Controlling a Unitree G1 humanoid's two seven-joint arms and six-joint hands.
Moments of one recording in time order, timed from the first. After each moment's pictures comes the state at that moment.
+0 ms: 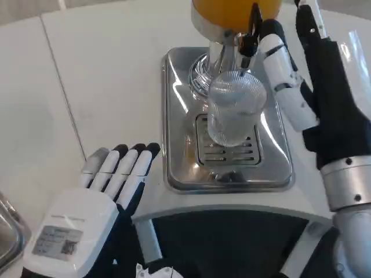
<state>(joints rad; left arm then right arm) 0.35 0.41 -0.02 -0.53 0.95 -0.23 0.14 -0.31 0.03 0.13 -0.59 -0.60 0.23 0.04</state>
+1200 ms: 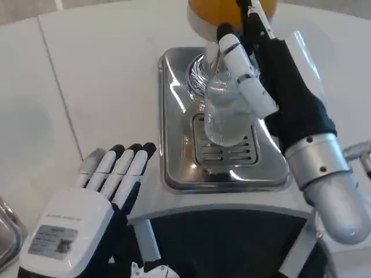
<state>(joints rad) 0.34 0.43 -0.01 -0.51 0.91 -0.25 0.14 -0.48 -0.04 0.15 -0.46 -0.43 0.38 0.15</state>
